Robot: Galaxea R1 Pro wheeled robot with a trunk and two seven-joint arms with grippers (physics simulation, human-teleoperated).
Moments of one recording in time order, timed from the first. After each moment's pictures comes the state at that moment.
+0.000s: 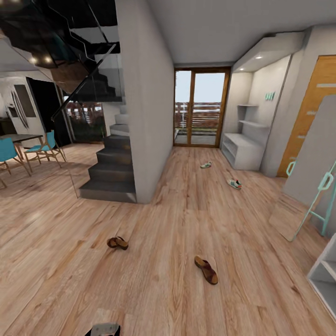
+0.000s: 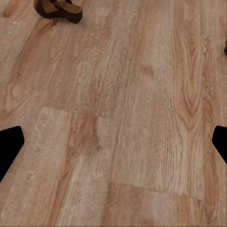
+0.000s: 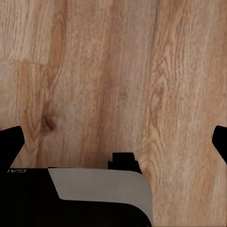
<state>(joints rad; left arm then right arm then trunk) -0.13 -0.01 0.02 -0.59 0.02 -0.22 0.00 -0.02 0.00 -0.01 -0.45 0.00 0.00 0.00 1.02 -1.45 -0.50</state>
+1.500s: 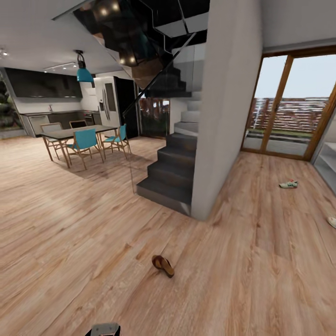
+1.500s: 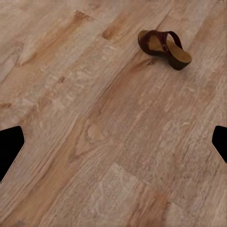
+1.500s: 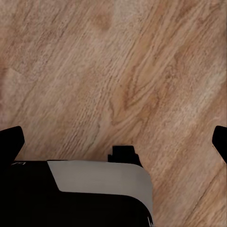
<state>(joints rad) -0.13 -0.01 0.02 -0.59 0.02 -0.22 0.00 -0.02 0.00 -0.01 -0.45 0.00 0.00 0.00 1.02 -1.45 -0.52</state>
